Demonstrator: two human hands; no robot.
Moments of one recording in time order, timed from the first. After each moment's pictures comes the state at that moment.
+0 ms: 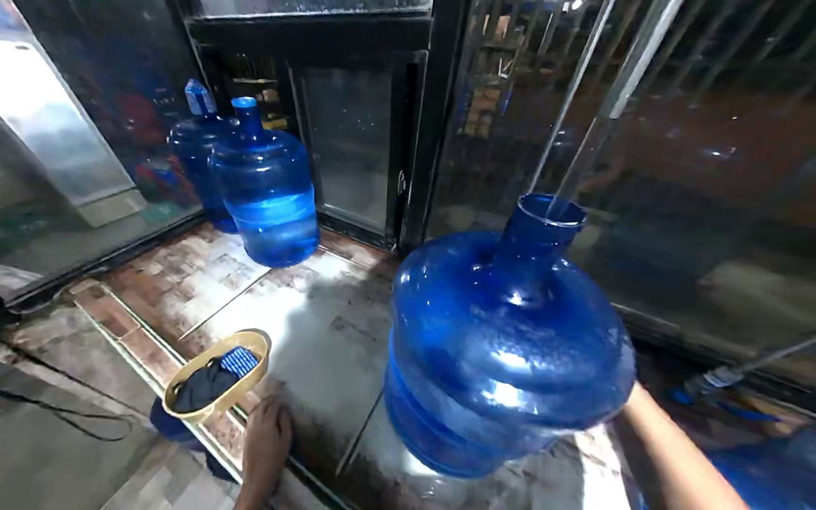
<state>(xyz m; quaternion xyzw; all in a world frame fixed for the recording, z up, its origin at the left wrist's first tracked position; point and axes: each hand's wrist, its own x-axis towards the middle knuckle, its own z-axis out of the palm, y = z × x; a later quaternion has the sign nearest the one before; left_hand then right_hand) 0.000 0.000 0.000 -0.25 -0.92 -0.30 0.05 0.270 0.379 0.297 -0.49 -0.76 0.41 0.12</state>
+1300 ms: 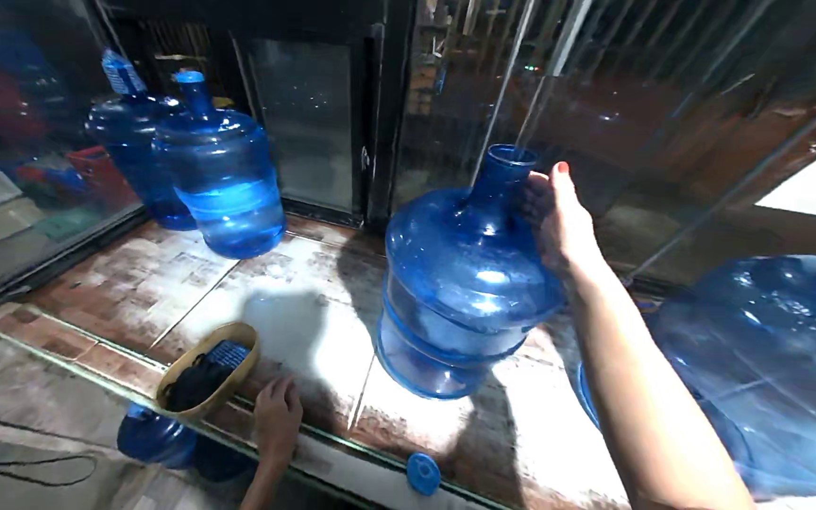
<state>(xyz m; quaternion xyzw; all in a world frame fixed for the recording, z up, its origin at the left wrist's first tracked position) 0.000 -0.004 0.002 -0.30 -0.88 -0.36 0.04 0.232 0.284 0.370 -0.30 -0.69 0.48 0.46</state>
